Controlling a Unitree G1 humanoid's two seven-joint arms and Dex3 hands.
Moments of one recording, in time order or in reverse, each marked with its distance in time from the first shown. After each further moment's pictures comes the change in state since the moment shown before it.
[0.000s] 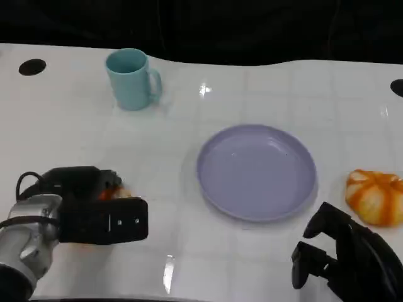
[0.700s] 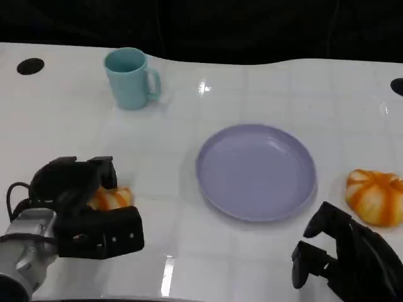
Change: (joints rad) left arm 0.016 -0.004 -0.013 0.107 -0.020 -0.125 0.366; right arm 0.000 0.000 -0.001 -0.001 0.003 0.000 0.002
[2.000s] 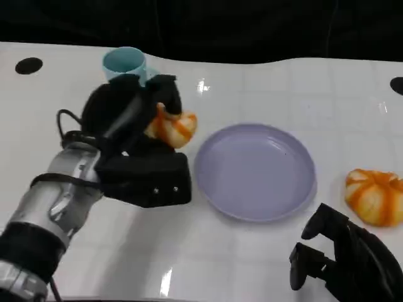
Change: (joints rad) left arm -0.171 -0.092 0.010 -0.202 -0.034 -0.100 -0.005; right arm -0.001 0.006 0.004 0.014 0.000 -0.001 0.007
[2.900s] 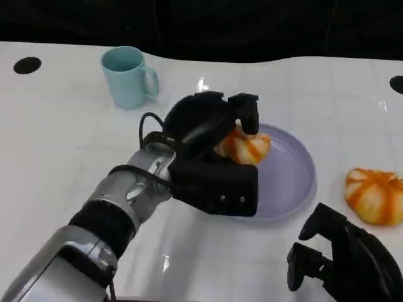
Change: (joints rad) left arm -0.182 -0.246 -0.117 0.356 -0.009 -0.140 0.019; right arm 0.014 0.003 0.016 -0.026 -0.006 -0.014 -0.004
